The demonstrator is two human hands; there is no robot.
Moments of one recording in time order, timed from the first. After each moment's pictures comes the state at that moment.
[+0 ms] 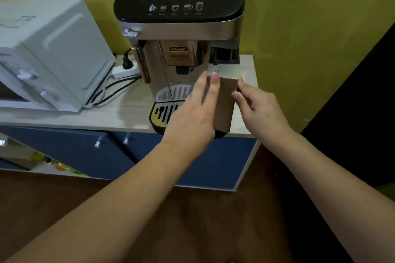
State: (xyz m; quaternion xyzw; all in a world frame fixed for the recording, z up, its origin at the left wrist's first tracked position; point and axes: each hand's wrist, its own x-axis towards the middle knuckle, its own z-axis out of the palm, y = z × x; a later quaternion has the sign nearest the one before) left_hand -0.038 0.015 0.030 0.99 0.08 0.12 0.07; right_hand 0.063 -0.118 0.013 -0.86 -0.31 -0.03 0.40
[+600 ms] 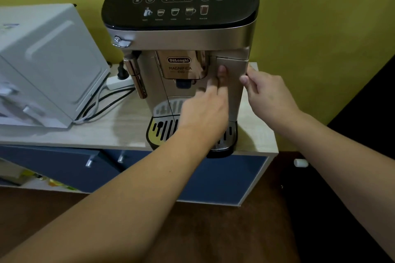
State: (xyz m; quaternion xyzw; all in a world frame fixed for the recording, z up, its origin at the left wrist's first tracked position) left_hand 0.045 0.035 0.019 0.99 0.10 0.10 -0.03; right_hand 0.136 -0.084 0.018 -0.89 -0.29 -0.06 0.33
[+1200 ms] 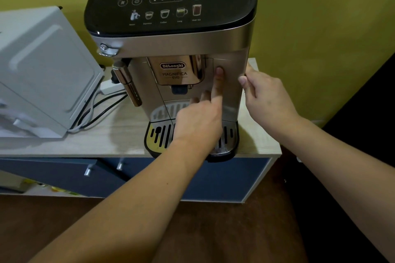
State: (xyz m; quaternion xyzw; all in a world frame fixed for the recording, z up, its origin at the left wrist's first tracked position) left_hand 0.053 0.045 -0.002 0.99 0.07 0.12 -0.01; right_hand 0.141 -0.077 0.008 -0.89 -0.28 -0.09 0.34
